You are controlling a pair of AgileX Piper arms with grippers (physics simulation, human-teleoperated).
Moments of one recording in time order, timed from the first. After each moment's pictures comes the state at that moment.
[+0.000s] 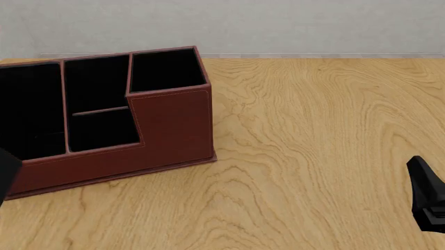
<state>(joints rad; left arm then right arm) 0.04 0.46 -0.81 1.22 0.06 0.00 0.01 -0.02 0.00 0.00</state>
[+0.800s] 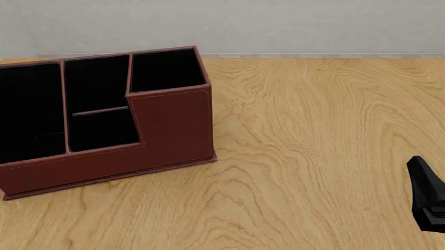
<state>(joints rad) 0.22 0.79 -1.08 1.22 0.09 0.00 0.01 -0.02 0.00 0.00</state>
